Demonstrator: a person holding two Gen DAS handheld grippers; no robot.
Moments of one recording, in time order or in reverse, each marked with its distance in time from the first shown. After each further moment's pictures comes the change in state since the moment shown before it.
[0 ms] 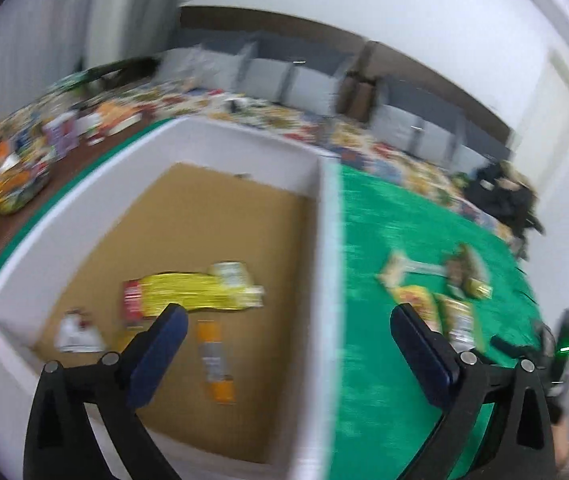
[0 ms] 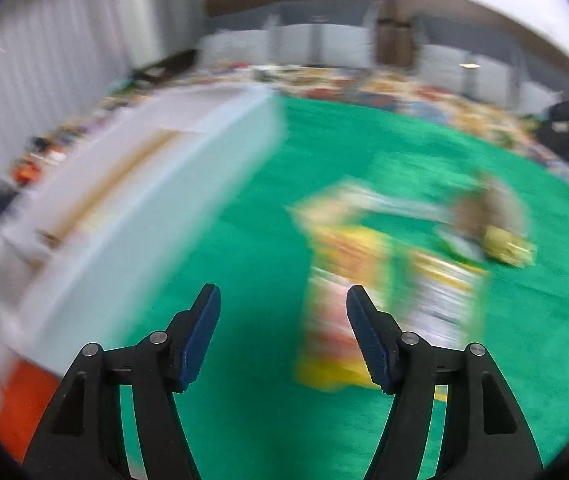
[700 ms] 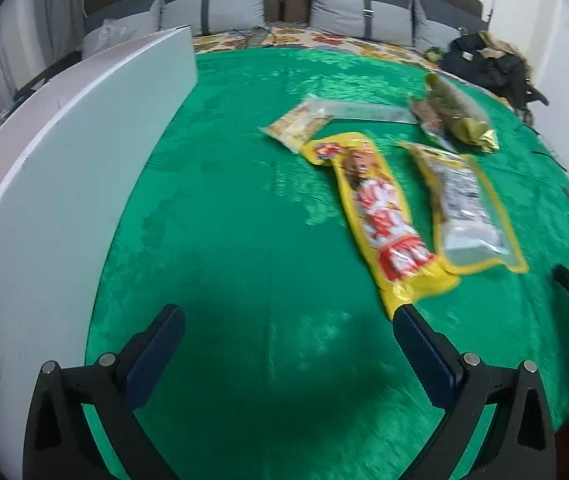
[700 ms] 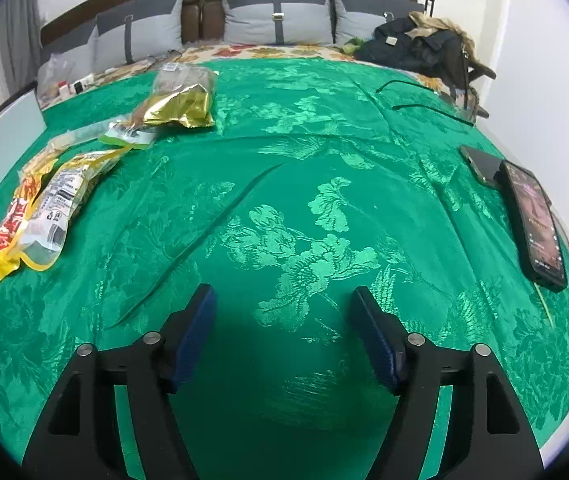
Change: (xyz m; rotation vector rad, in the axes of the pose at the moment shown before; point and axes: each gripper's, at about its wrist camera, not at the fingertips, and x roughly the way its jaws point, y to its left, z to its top) left arm 0.149 -0.144 -0.099 0.243 0.258 0.102; right arm -0.011 -0.183 -0.110 0.330 0.030 -0.282
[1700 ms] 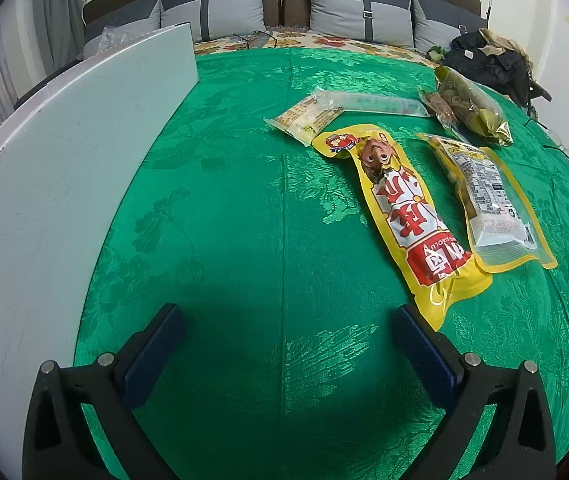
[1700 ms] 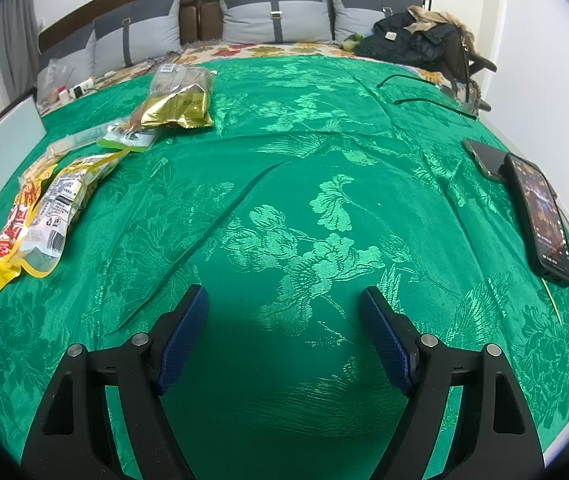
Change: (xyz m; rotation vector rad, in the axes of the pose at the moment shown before) left arm 0.023 0.003 -0.002 0.028 -0.028 0.012; right arm 0.001 -0.004 -0.001 0.007 0.000 0.005
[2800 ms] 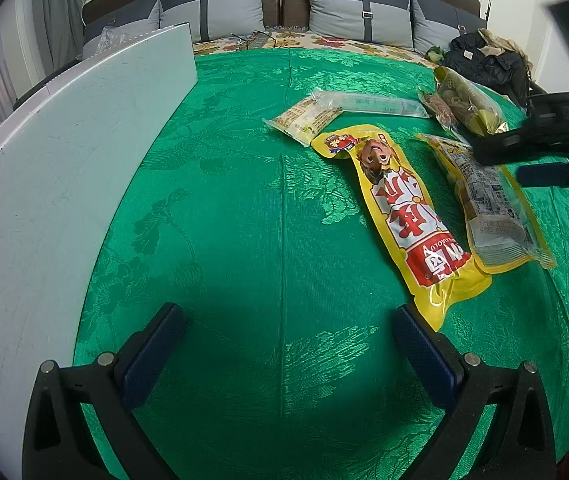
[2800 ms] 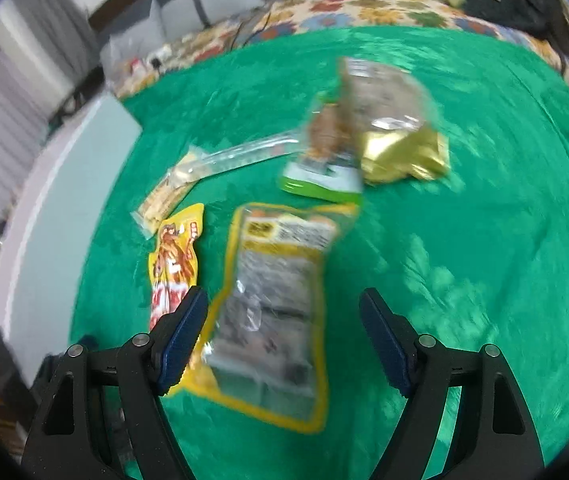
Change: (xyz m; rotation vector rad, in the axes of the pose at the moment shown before) left arm 0.000 0.000 0.000 0.001 -0.001 -0.001; right arm 0.047 0.157 0.116 -0.054 0.278 0.292
